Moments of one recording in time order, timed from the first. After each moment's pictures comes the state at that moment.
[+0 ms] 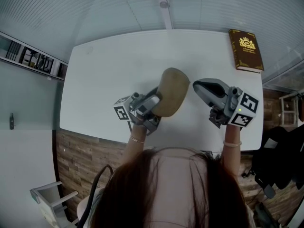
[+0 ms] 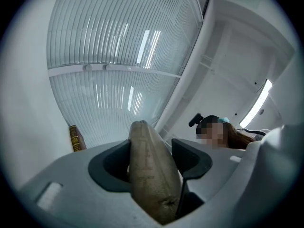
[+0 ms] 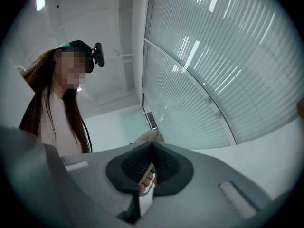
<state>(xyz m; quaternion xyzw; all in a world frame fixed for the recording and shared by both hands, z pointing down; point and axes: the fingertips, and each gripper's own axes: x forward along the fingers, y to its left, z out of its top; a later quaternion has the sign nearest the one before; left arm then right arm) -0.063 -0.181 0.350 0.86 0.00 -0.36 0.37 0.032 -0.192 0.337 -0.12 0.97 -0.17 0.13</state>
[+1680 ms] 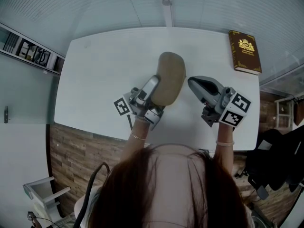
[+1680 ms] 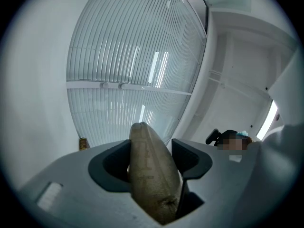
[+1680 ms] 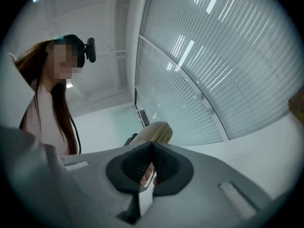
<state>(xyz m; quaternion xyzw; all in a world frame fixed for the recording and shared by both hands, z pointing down) -0.072 -0.215 0.350 0.78 -0.08 -0.45 0.44 0.020 -0.202 0.355 -0.17 0.96 -0.19 0.11</state>
